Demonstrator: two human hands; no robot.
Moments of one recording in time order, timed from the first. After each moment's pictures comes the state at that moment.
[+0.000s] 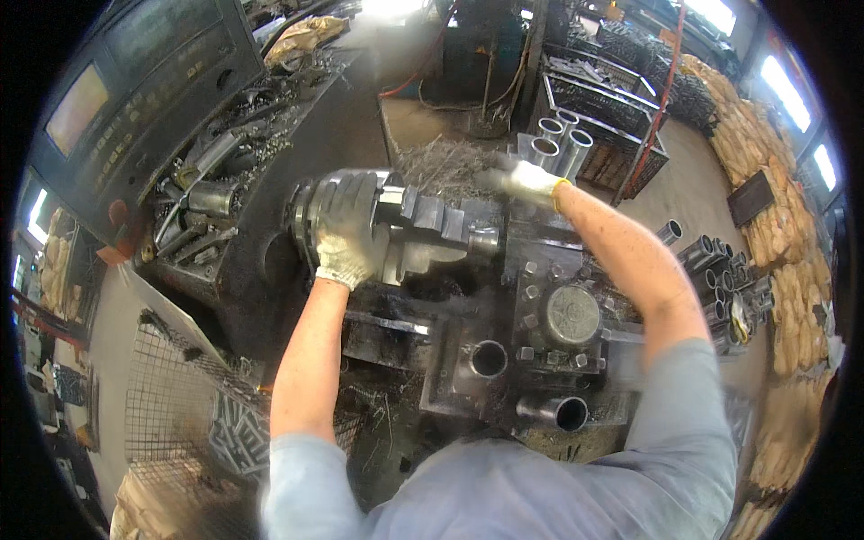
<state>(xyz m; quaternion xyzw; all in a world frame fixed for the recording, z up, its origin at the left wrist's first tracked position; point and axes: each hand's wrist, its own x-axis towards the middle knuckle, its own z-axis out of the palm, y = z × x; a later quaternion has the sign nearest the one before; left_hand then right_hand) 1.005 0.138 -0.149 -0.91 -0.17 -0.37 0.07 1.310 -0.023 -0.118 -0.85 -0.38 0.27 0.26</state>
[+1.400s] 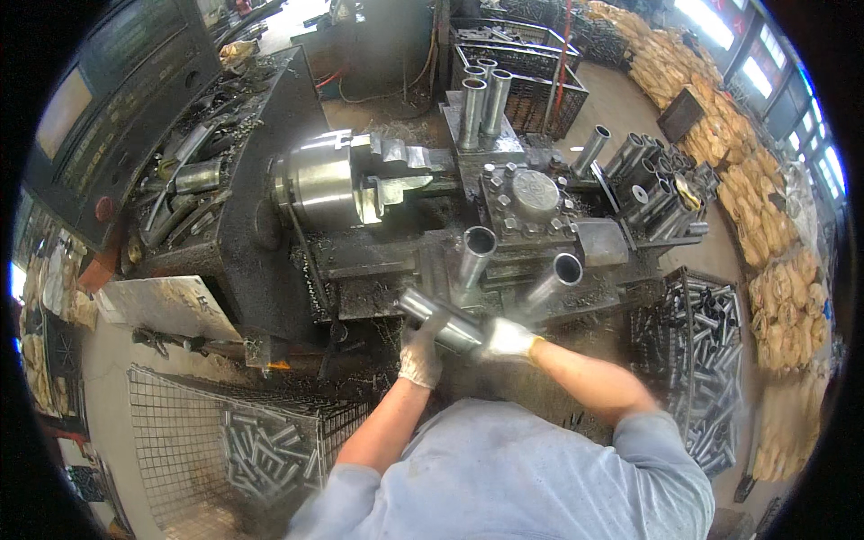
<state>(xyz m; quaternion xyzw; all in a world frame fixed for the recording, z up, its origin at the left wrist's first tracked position) 0.856 -0.099 -0.267 -0.28 -0.33 -0.11 -0.89 0.987 -0.255 -0.247 -0.83 -0.37 0.41 0.08</state>
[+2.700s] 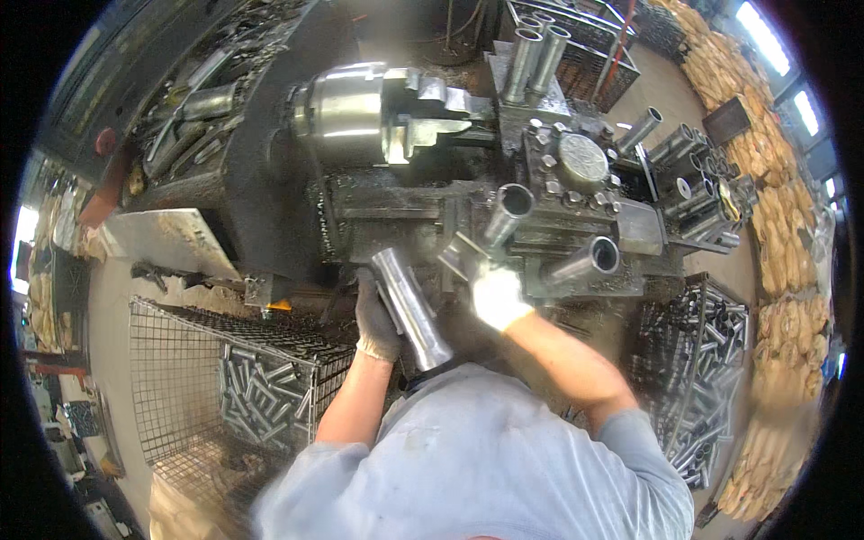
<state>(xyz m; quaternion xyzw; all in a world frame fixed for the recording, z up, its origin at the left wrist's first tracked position) 0.800 -0.046 -0.284 -0.17 -0.20 -0.16 -0.95 0.963 -0.211 -0.270 -0.86 -0.49 -0.03 0.13</state>
